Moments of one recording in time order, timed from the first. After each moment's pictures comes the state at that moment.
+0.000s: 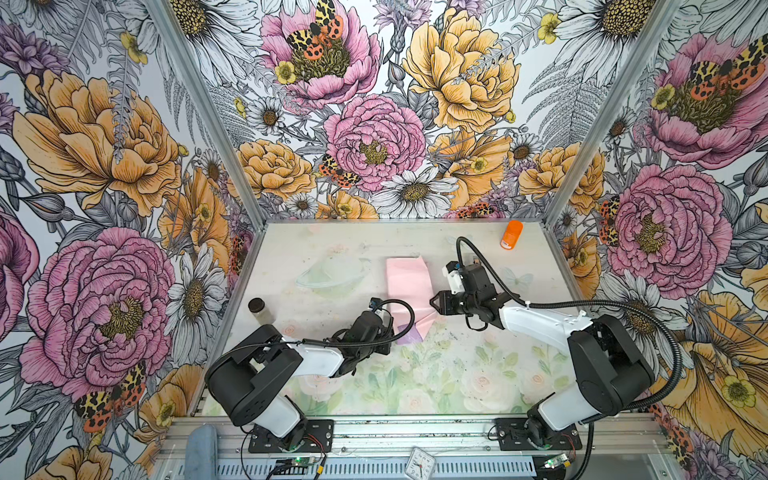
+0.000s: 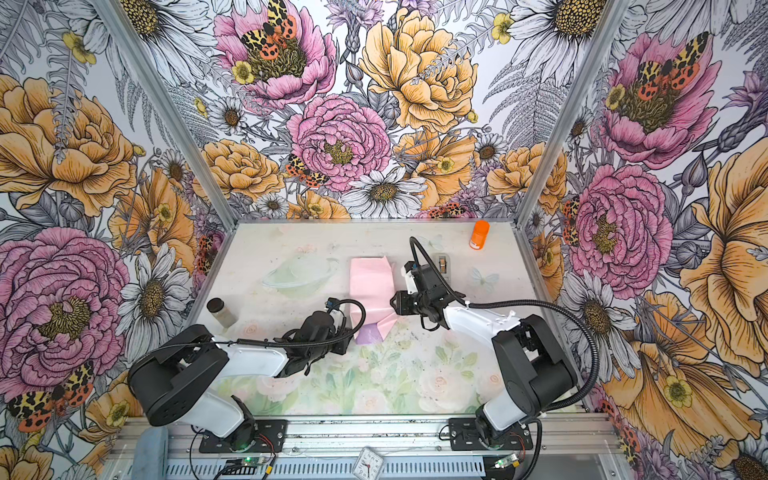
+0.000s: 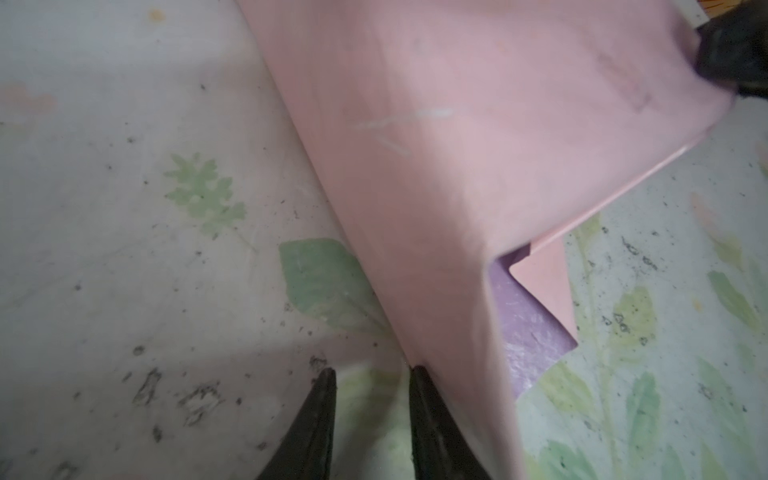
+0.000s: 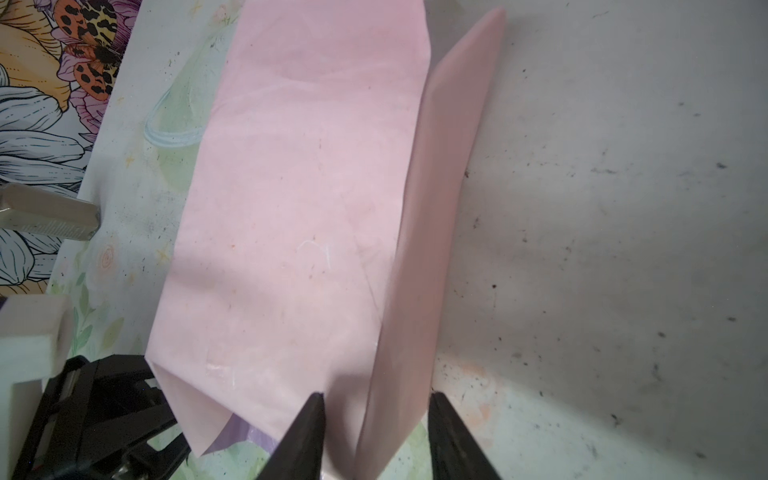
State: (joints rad) left arm -0.77 1.55 0.45 0.40 -0.07 -0.49; right arm 0.47 1.55 0.84 -0.13 -0.29 0.39
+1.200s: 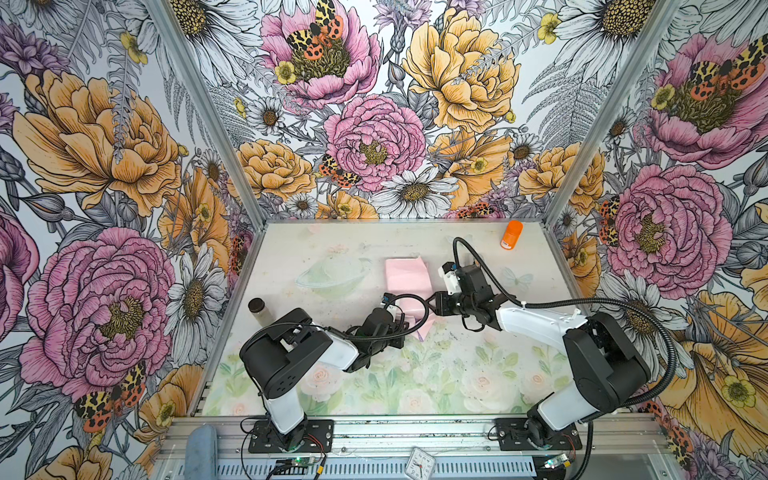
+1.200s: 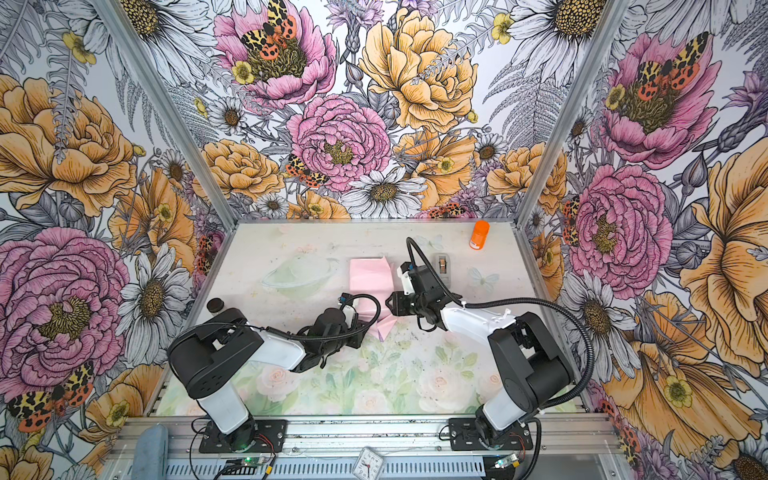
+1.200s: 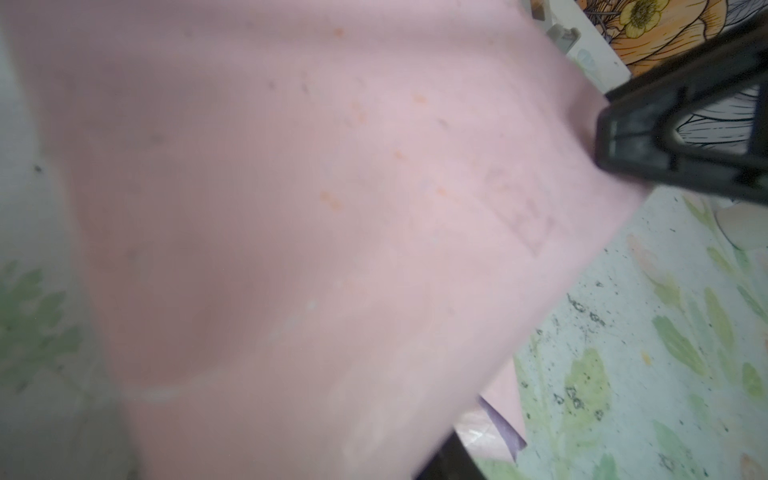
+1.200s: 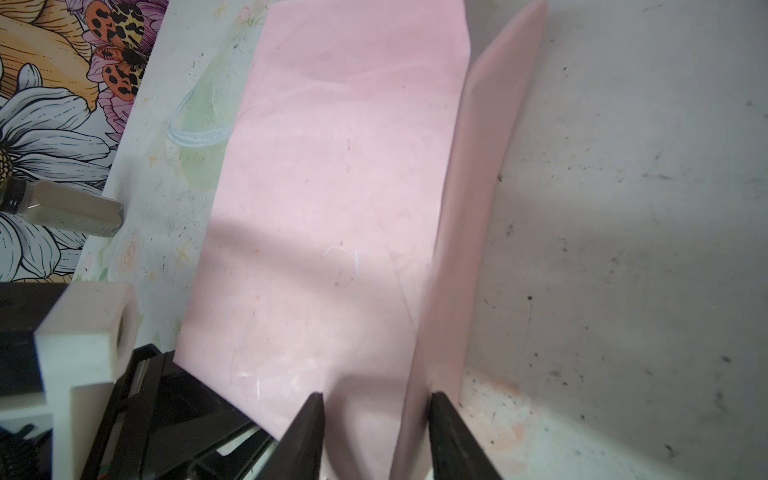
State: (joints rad) left arm -0.80 1.74 0.53 0.63 -0.04 -0.50; right arm 0.49 1.57 0.83 -0.07 -0.31 0.41
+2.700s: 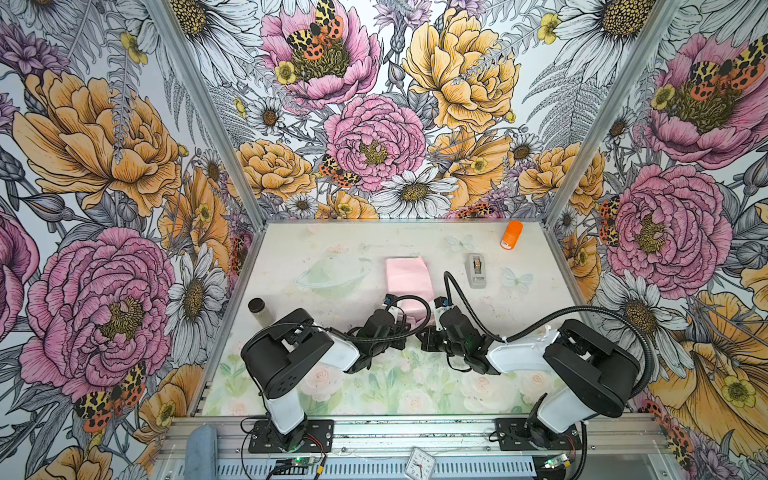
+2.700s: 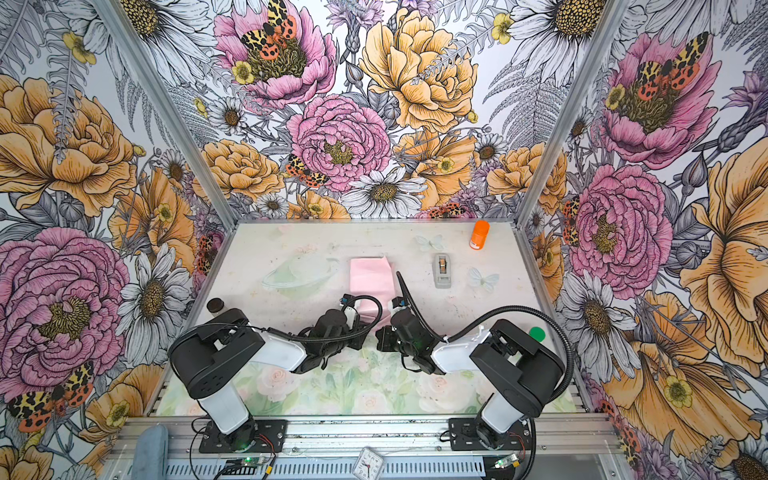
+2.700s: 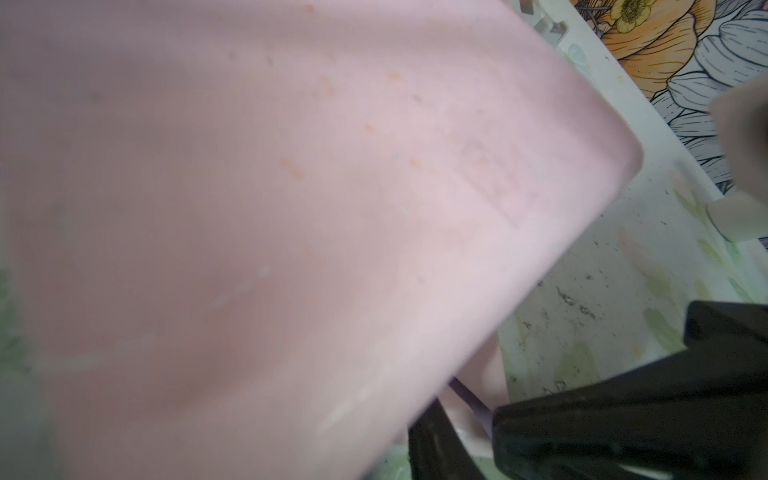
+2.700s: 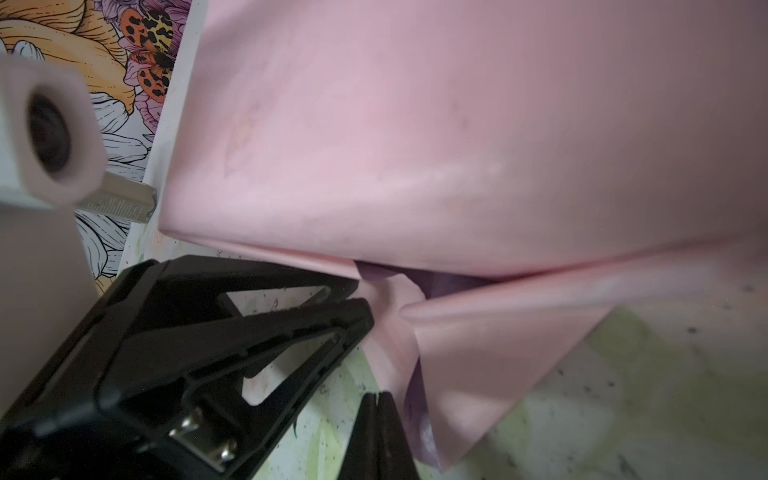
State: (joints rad) left arm -0.82 1.74 0.53 0.64 -0.04 -0.50; right arm 0.78 1.58 0.50 0.41 -0.09 0.79
